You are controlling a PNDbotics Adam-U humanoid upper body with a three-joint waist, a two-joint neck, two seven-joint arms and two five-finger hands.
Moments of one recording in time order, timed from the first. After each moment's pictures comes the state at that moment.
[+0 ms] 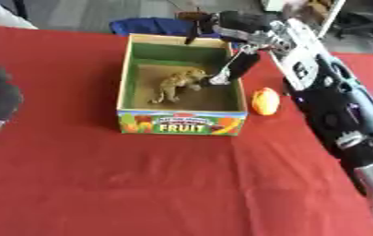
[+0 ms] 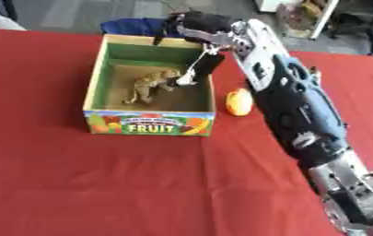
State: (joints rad) left arm -0.47 0.25 -0.08 -1.89 0.06 0.12 0.03; right arm -1.02 -0.57 0.12 -1.20 0.66 -0.55 0.51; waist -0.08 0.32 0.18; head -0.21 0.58
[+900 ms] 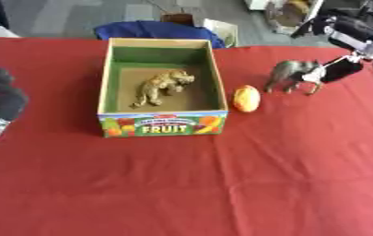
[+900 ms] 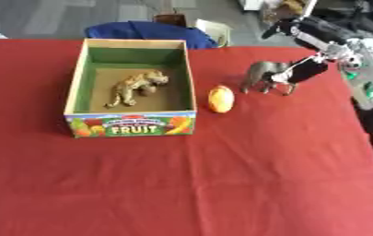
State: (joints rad) left arm -0.45 0.26 -0.07 -1.89 0.05 0.11 0.04; right arm -0.81 -0.78 -0.02 -1.05 0.71 -0.41 0.30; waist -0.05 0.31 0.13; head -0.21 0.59
